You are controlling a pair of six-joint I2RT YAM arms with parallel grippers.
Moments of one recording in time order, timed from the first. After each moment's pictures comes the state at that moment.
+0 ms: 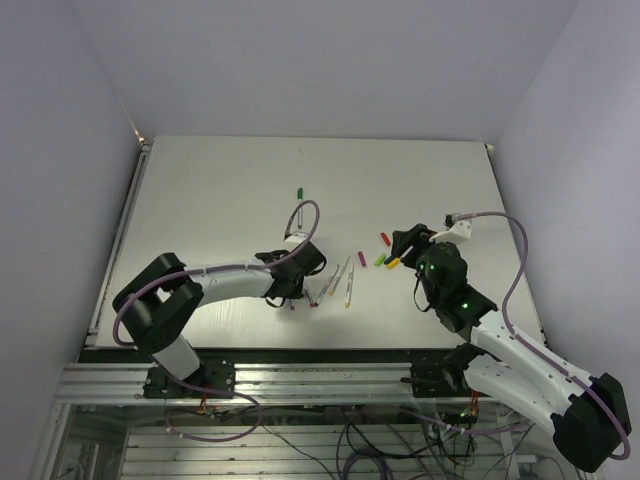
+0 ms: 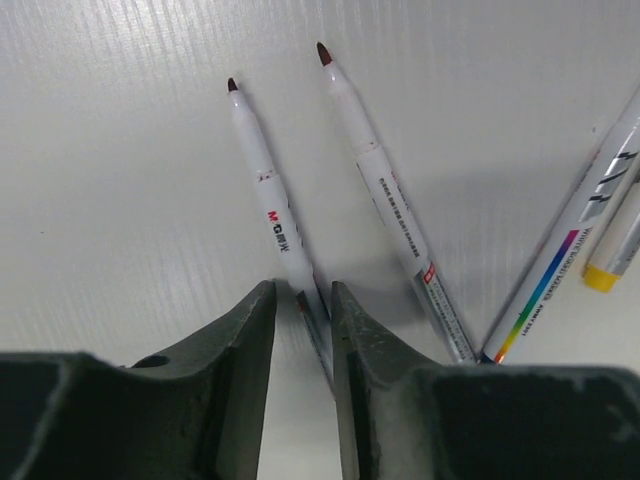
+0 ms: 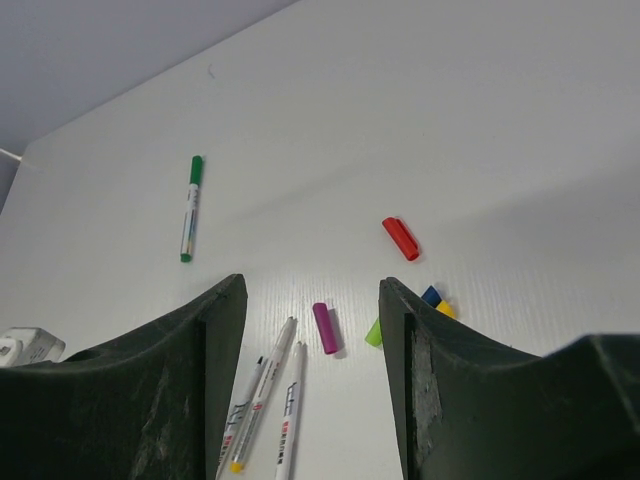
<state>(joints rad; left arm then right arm) -0.90 1.62 0.85 -0.38 -0.39 -0.67 0.59 0.80 0.44 0.12 0.51 0.59</state>
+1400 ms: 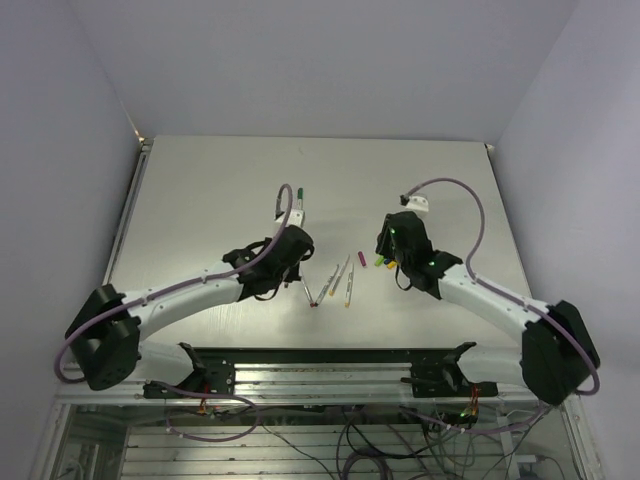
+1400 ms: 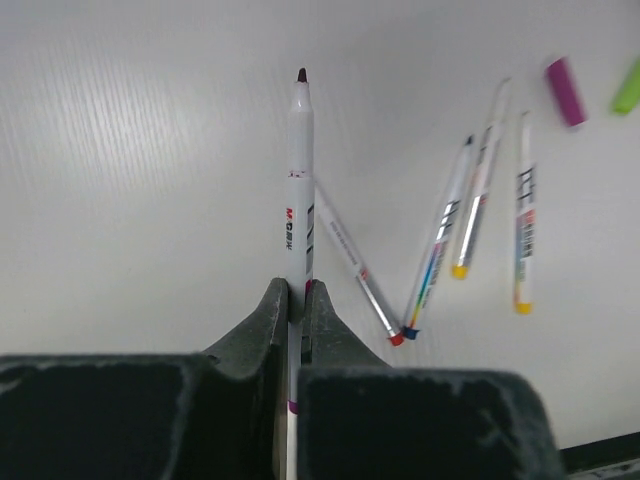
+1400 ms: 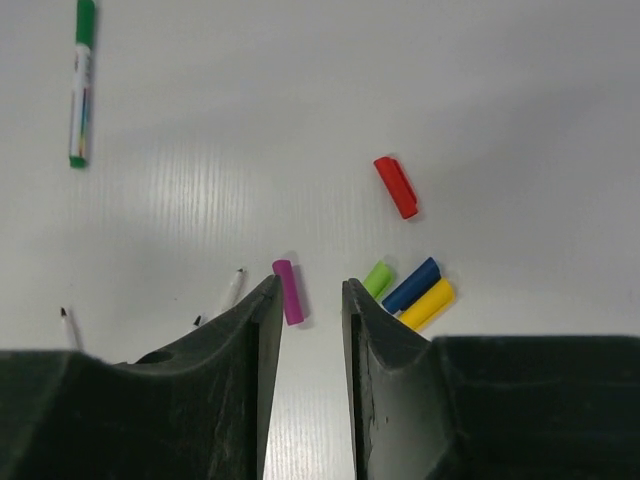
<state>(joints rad) -0.90 1.35 0.89 -0.42 -0.45 -0.58 0.59 1.21 0.67 -0.03 0.43 0.51</state>
